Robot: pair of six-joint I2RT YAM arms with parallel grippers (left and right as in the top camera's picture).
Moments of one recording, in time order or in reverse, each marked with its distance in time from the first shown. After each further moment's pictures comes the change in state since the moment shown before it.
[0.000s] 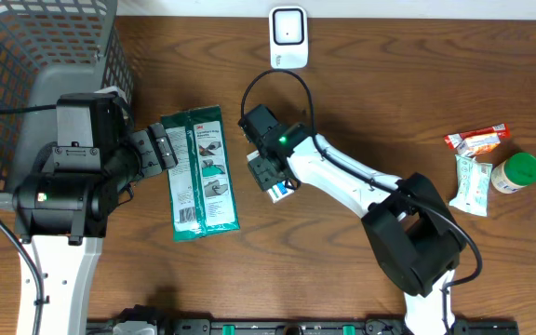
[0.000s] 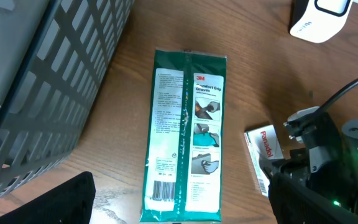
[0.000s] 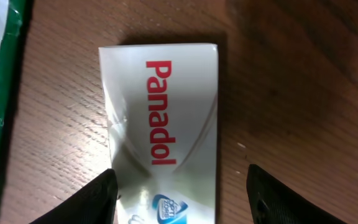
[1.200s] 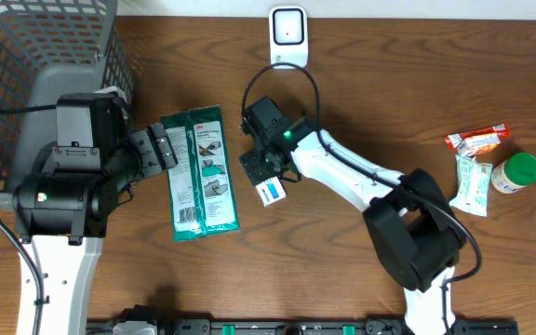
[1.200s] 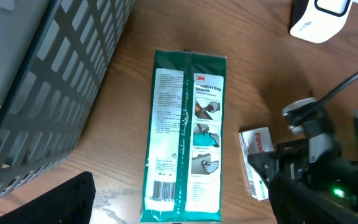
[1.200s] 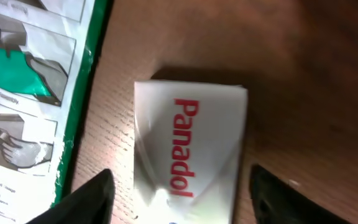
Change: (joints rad) left arm 0.000 0.000 0.000 0.000 0.000 0.000; right arm -0.034 0.023 0.013 0.078 -0.196 0.022
